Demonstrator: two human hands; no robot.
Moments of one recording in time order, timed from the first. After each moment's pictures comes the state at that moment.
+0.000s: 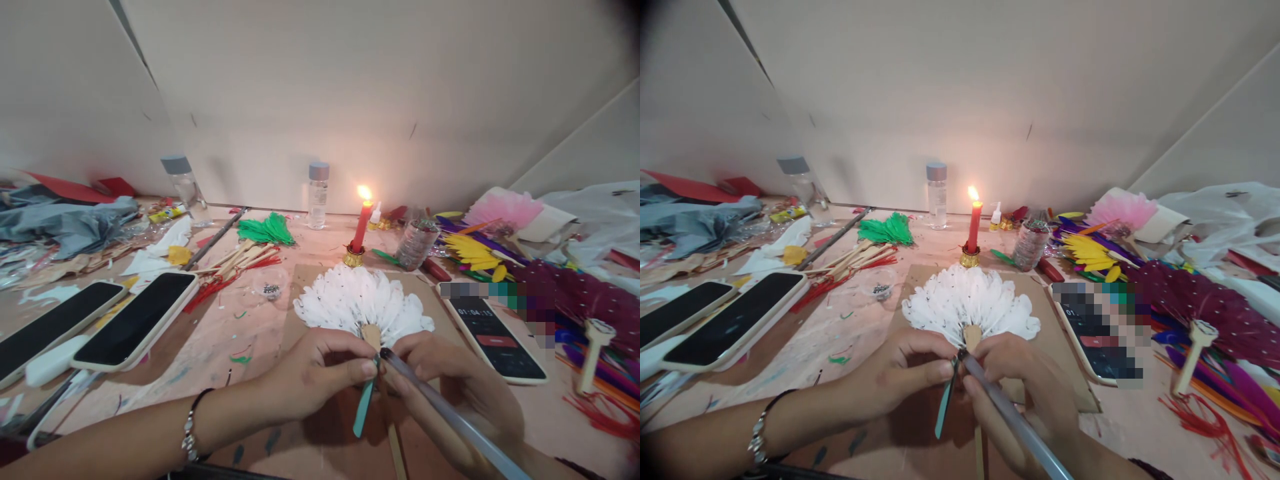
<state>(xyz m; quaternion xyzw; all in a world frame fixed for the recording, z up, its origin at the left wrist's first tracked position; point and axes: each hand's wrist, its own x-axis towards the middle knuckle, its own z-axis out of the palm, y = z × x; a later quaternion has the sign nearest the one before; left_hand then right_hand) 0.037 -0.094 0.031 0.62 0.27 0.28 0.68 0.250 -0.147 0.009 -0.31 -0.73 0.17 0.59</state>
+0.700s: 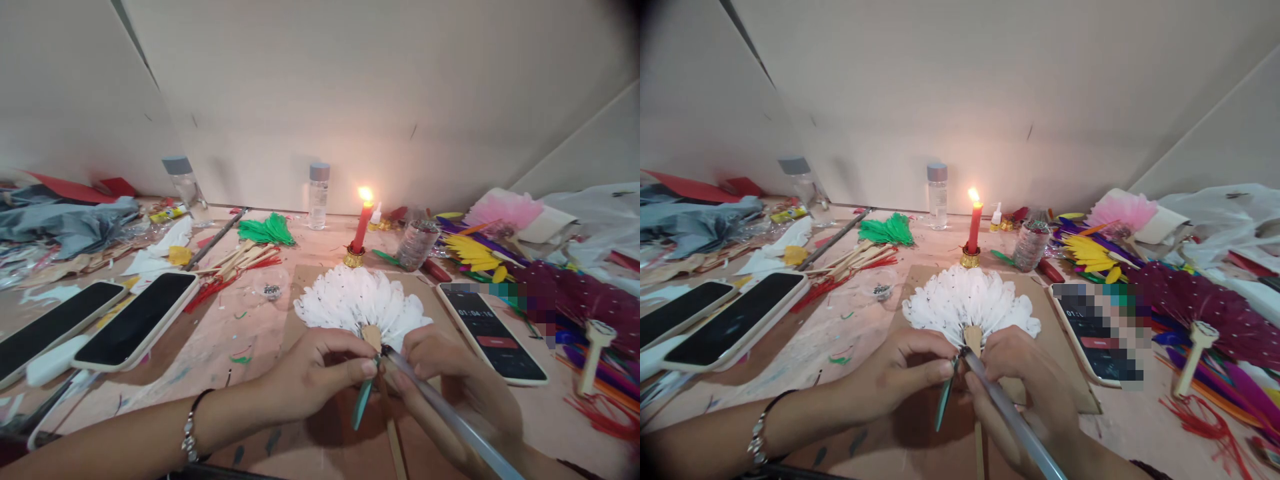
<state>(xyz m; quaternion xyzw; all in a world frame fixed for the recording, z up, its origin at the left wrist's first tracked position) 0.035 -0.094 0.028 0.63 0.29 0.29 0.66 0.246 -0.142 0.019 -0.30 -0.75 0.11 0.58</state>
